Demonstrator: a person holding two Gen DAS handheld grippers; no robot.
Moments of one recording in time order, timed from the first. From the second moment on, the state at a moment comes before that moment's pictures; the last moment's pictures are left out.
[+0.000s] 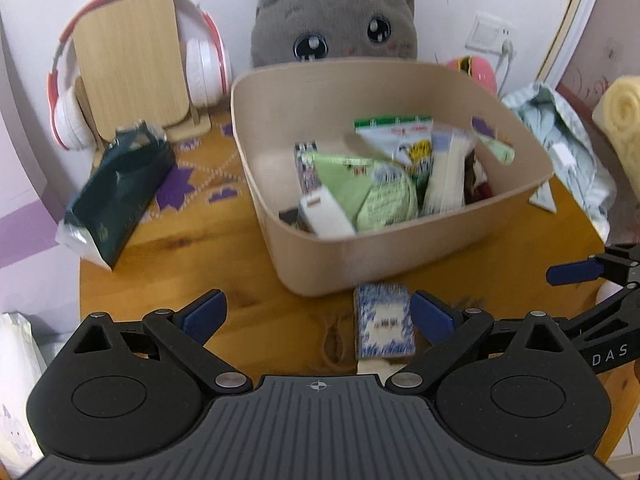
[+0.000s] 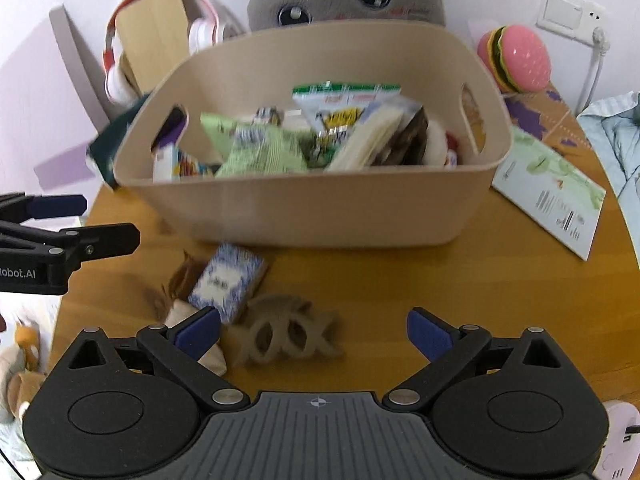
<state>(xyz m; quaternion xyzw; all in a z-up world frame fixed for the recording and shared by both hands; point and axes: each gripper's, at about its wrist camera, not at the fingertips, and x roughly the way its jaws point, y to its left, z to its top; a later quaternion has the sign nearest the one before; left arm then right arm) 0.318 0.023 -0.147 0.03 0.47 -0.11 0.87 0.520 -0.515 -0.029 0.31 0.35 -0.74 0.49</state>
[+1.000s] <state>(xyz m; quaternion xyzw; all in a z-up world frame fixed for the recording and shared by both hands) 0.346 0.031 -0.215 0.05 0.53 -0.11 0.84 0.516 -0.545 -0.089 0.38 0.36 -0.73 0.43</state>
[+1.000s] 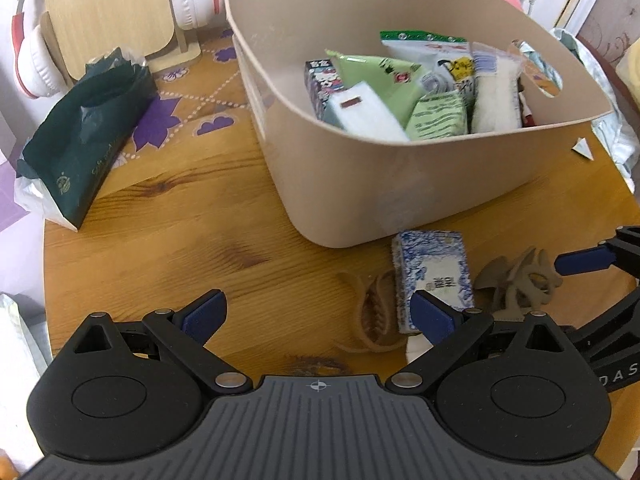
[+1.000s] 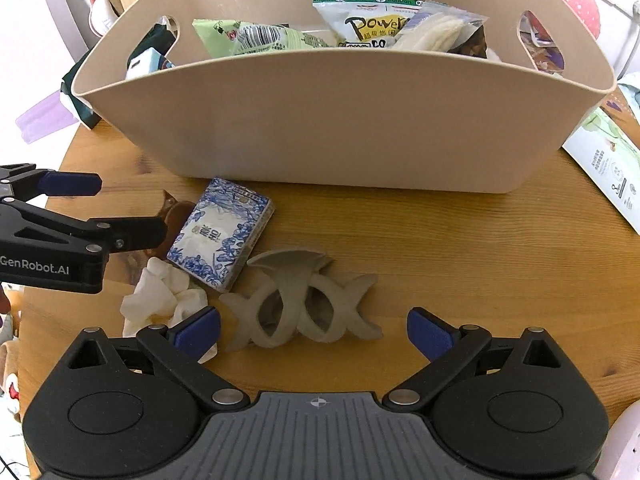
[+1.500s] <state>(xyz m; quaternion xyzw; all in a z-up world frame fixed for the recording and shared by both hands) 0.348 0.024 -0.238 0.08 0.54 -0.08 0.83 0.513 -0.548 -0.096 0.38 0.36 -0.74 0.42</state>
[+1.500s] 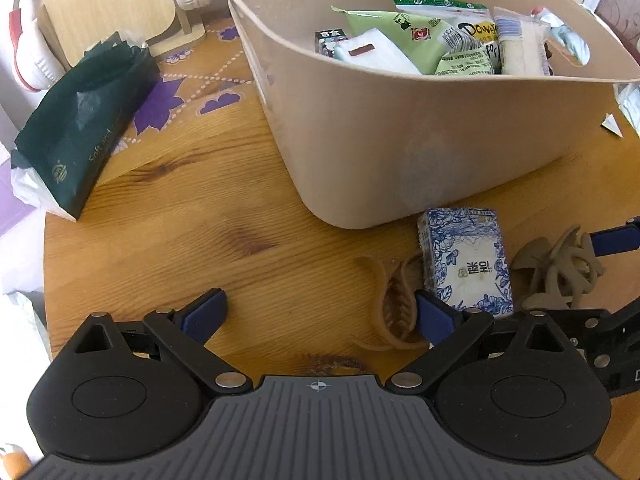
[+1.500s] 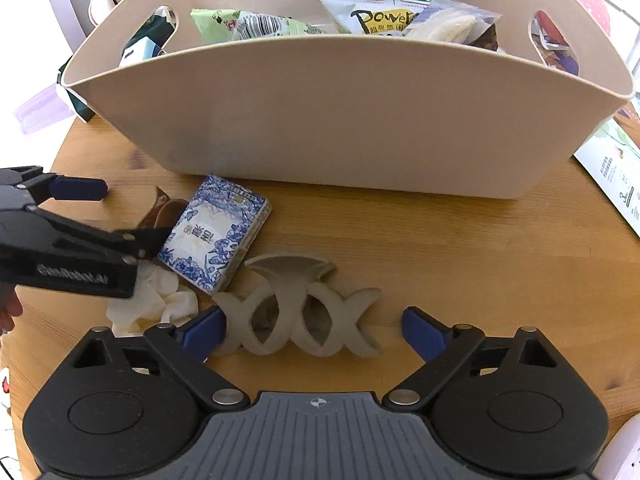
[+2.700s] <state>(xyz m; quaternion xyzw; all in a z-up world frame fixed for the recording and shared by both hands) 0.320 0.008 -0.204 0.06 0.52 -0.11 0.85 0.520 -0.513 -0.082 0.37 0.33 -0.75 0.43</state>
